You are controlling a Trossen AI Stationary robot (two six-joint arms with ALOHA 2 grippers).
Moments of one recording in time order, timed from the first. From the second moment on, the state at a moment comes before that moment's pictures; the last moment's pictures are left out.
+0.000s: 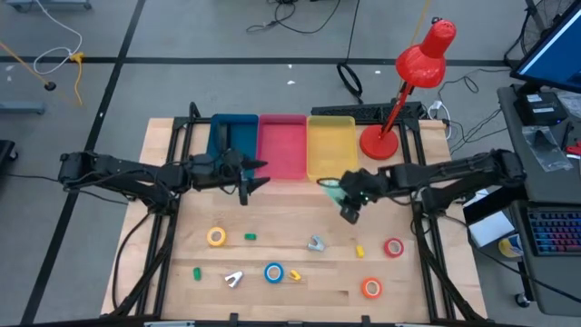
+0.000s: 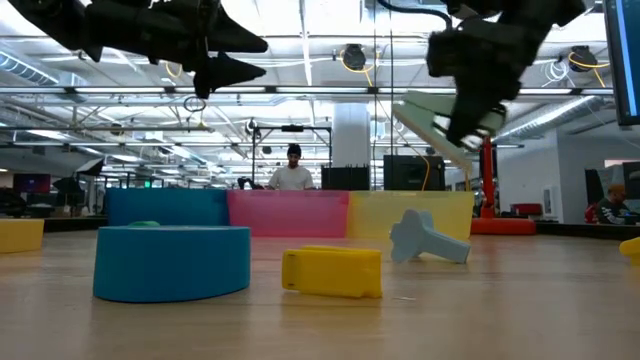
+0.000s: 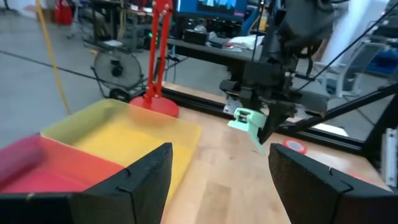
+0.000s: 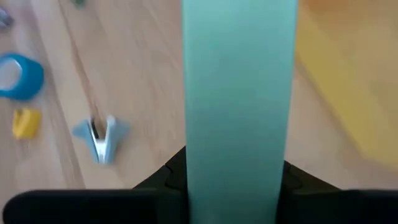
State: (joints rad) left arm 0.07 1.09 0.50 0.51 -0.14 -0.18; right arm 0.04 1.24 0.83 -0.54 0.06 0.51
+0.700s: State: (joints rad) left arm 0.06 1.33 0.82 0.19 -0.17 0.09; right arm -0.04 1.58 1.20 -0.66 0.08 0.22
